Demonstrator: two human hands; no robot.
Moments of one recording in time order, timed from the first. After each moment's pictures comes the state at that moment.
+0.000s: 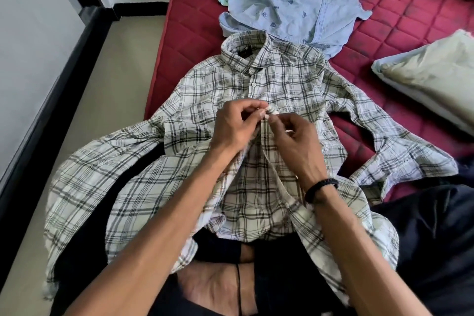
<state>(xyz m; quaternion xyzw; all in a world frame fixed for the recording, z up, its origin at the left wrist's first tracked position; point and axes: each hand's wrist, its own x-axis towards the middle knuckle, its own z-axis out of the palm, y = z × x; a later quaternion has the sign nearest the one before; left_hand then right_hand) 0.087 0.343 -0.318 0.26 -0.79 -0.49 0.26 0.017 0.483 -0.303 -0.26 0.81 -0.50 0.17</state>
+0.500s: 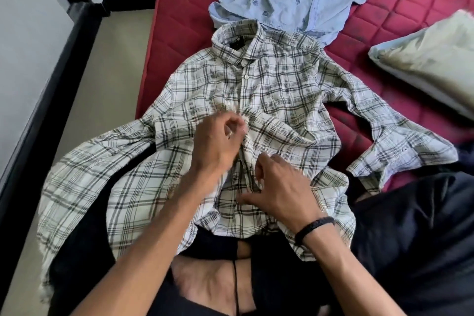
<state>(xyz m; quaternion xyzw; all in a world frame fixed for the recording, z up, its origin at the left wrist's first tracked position) 0.123 0.360 -0.328 0.30 -0.86 -0.35 0.22 0.069 0.522 -0.322 -0.43 0.87 -0.14 0.20</state>
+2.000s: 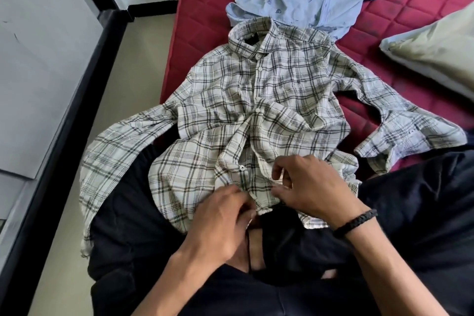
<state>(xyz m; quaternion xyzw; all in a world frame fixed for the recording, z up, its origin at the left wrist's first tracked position) 0.264 0.465 -0.301 0.27 -0.92 -0.27 0.00 0.081 0.565 -0.286 -0.48 0.84 -0.12 0.20</state>
